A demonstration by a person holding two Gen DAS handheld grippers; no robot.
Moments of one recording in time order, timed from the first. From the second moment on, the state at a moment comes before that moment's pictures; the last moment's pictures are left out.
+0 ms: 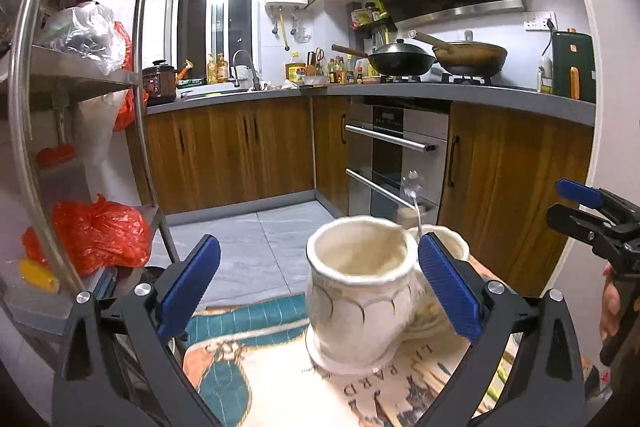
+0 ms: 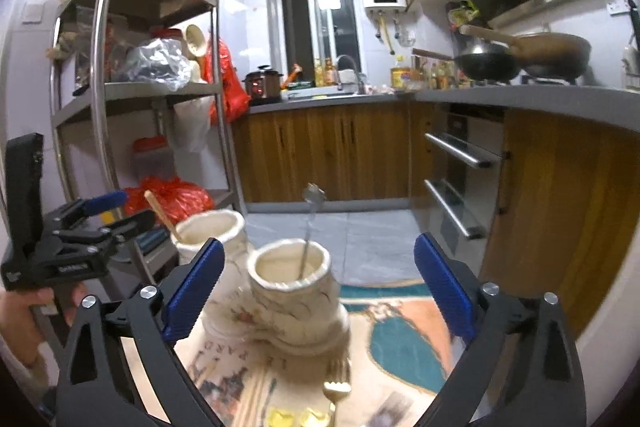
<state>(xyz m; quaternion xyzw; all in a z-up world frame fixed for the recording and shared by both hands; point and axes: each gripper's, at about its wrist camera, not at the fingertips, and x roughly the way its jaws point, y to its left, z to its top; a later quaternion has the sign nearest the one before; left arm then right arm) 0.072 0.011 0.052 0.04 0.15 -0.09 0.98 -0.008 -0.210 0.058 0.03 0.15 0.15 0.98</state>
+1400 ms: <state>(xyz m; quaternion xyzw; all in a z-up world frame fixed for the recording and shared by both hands) 0.022 -0.018 -0.076 0.06 0.39 -0.15 0.90 -0.031 -0.251 -0.065 0.07 0.43 0.09 0.90</state>
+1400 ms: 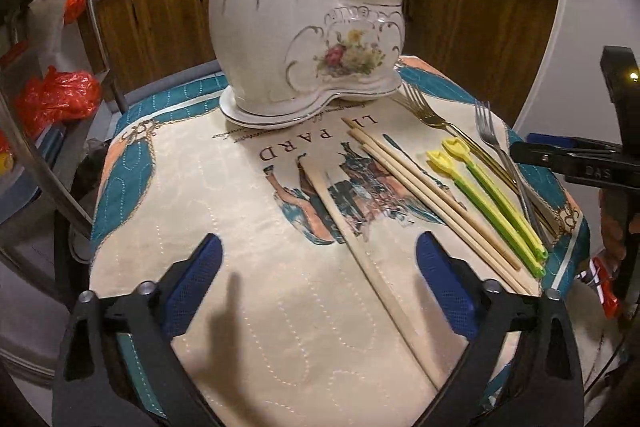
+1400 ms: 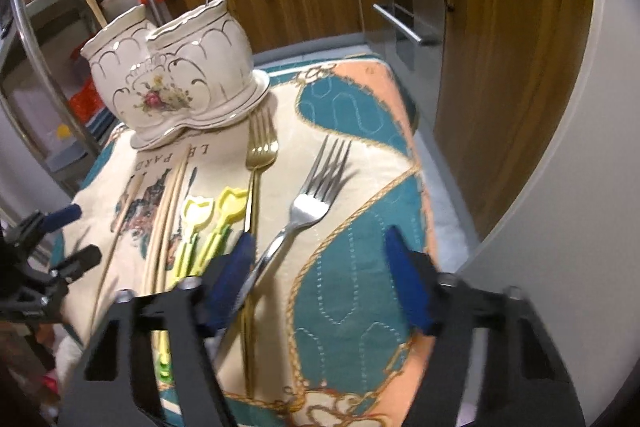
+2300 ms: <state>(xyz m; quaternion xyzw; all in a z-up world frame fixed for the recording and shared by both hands) 0.037 -0.005 -0.083 0.10 0.44 -0.18 0.87 -0.009 -0.223 -0.063 -0.05 0.49 0.17 0.85</state>
